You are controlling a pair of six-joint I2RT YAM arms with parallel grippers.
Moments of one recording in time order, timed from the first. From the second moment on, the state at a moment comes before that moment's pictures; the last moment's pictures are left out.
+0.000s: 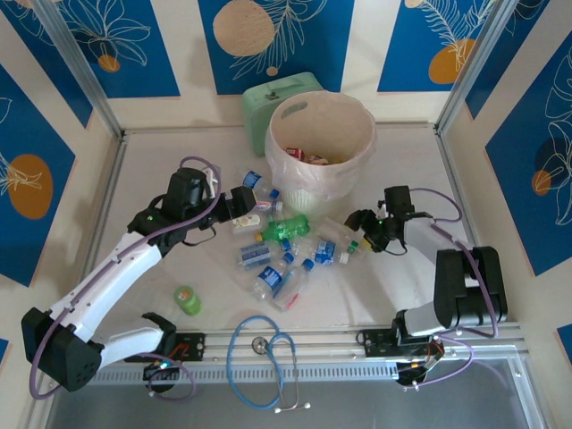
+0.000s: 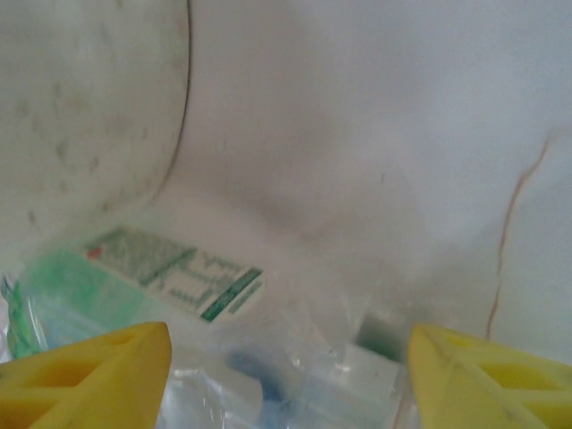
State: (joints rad) left arm -0.51 1.12 1.01 -0.53 0.19 -0.73; right arm 0.08 1.41 0.69 -0.41 -0.43 0.74
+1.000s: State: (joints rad) left arm -0.51 1.13 1.00 -0.51 0.19 -0.74; right arm 0.43 1.30 0.66 -0.63 -0.16 0.79
